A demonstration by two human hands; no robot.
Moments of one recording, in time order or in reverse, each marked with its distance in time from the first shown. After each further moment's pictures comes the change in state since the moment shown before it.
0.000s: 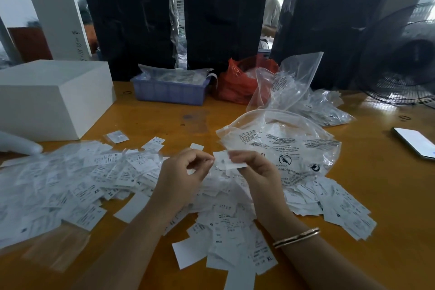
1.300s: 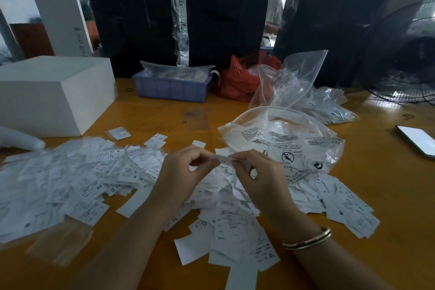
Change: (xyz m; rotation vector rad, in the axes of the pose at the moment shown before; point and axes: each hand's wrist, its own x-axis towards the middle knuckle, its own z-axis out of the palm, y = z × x) left_hand 0.002 -0.001 -0.005 -0.096 -0.055 0.048; right_hand 0.001 -0.004 -0.007 -0.779 0.001 -0.549
